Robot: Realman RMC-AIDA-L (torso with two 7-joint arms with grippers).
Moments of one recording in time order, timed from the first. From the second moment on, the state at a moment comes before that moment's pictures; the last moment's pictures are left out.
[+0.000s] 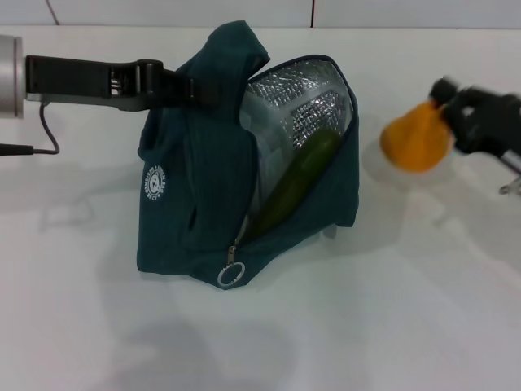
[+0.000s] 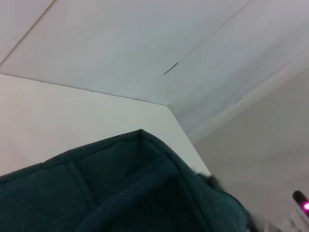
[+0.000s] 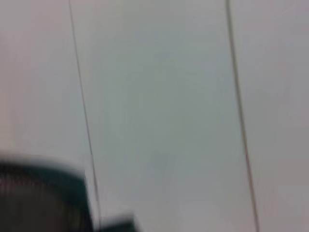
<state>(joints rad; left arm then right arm) -0.54 -2.02 0.80 1.10 1.92 1.74 -2.50 0.47 2.02 -1.59 -0.29 -0.47 -1.23 0.73</state>
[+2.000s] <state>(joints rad) -0.54 -2.02 0.79 1.07 1.93 1.73 -2.49 0.71 2.03 -1.85 -0.42 -0.55 -1.37 1.27</state>
